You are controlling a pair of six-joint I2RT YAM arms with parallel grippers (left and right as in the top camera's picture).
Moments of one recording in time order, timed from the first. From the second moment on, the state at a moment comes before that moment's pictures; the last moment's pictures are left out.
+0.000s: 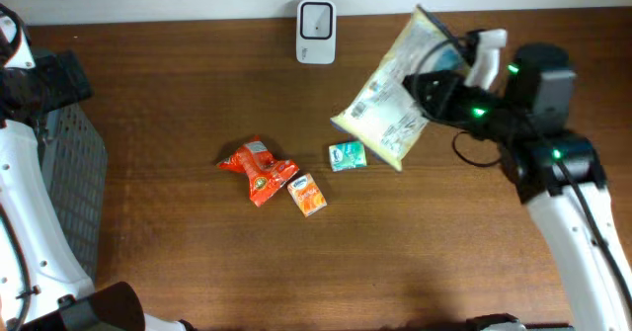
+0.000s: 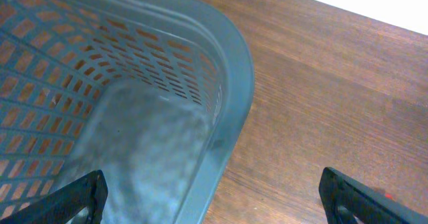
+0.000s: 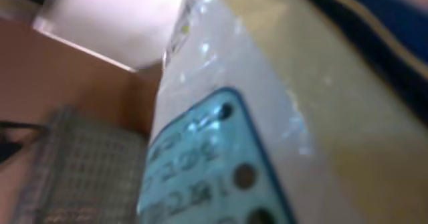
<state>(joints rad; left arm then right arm) 0.38 1.68 1.99 -1.19 -0.10 0.00 0.13 1.33 1.36 -0.59 -0.49 0.52</state>
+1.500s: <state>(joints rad) 0.38 1.68 1.99 -1.19 -0.10 0.00 0.52 2.51 1.91 0.55 0.33 -1.38</state>
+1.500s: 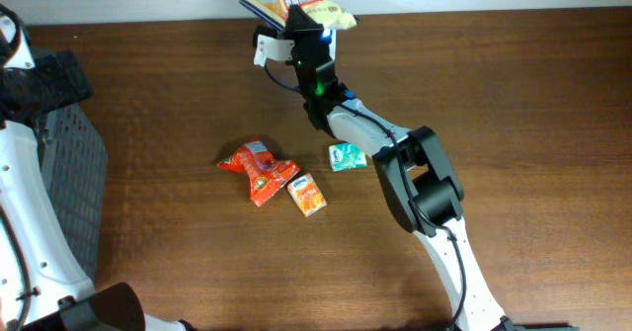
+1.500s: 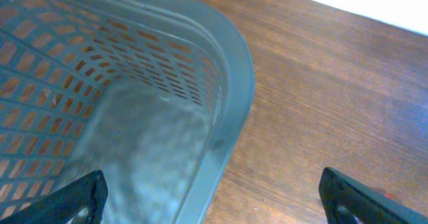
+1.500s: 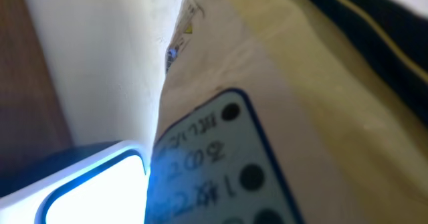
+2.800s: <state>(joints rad) 0.38 1.68 1.99 -1.19 -0.10 0.00 -0.31 2.00 2.01 -1.34 -0.40 0.05</state>
